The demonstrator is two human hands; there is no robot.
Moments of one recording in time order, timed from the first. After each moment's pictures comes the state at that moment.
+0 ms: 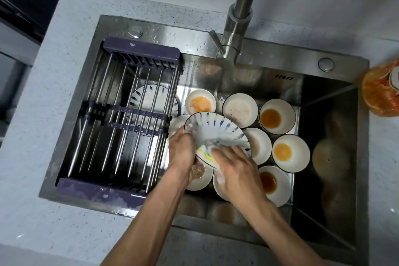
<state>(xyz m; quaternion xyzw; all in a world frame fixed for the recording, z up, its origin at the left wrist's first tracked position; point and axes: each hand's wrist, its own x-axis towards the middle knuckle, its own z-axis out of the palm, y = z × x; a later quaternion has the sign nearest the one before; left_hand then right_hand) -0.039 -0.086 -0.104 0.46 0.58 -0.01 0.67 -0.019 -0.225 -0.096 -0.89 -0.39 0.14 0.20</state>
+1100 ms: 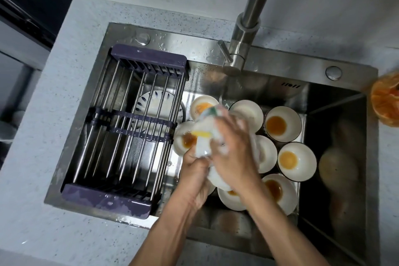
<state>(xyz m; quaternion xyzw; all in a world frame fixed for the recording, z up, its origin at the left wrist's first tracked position) -0.058 -0.109 -0.088 0.26 0.43 0.05 0.87 0.020 -0.175 -0.077 -0.87 -0.28 0.13 0.38</state>
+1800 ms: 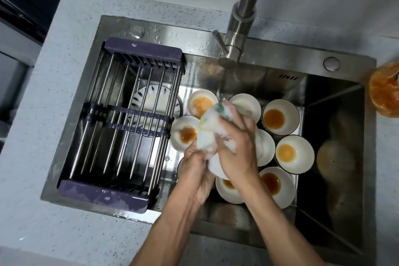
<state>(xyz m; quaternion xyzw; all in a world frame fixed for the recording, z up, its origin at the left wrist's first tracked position) -0.055 -0.114 -0.098 0.19 0.41 0.05 0.89 0.009 -0.187 -0.092 -0.87 -0.20 0.11 0.44</state>
